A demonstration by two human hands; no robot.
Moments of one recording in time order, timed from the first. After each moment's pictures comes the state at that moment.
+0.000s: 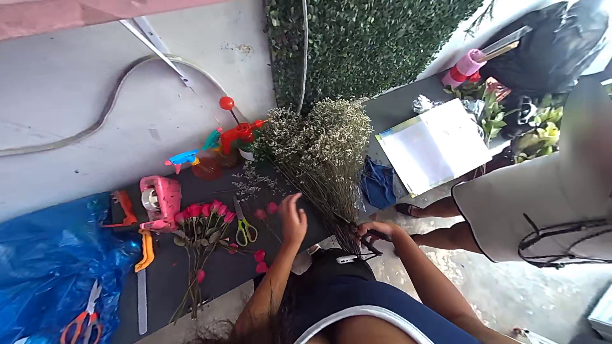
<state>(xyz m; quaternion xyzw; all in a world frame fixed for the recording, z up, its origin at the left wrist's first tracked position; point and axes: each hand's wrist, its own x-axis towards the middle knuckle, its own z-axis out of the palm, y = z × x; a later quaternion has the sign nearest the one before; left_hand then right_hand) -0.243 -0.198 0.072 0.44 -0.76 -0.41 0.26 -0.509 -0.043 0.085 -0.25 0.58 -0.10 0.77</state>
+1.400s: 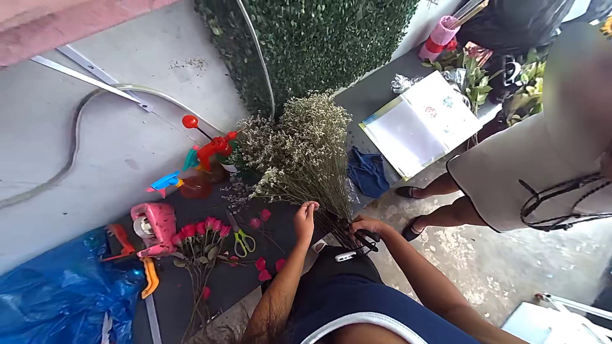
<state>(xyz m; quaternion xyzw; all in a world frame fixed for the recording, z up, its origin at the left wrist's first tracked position) -0.303 -0.169 0.044 0.42 -0.63 -0.59 0.27 -0.494 -0.023 0.052 -0.15 0.61 -0.26 0.74</state>
